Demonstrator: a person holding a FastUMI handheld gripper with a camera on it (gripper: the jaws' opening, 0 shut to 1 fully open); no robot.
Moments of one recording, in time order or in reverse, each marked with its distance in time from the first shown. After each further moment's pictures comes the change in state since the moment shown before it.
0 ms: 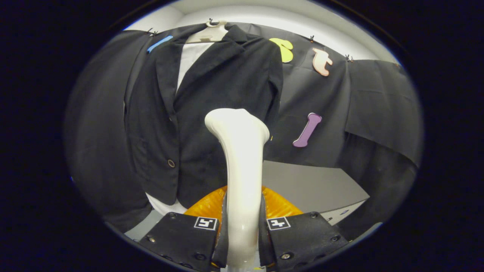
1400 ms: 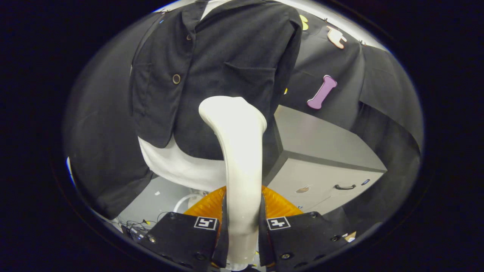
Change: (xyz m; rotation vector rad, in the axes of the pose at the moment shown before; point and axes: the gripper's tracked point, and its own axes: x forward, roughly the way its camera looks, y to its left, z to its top) arm 0.033 0.026 -0.166 -0.046 0.263 0.048
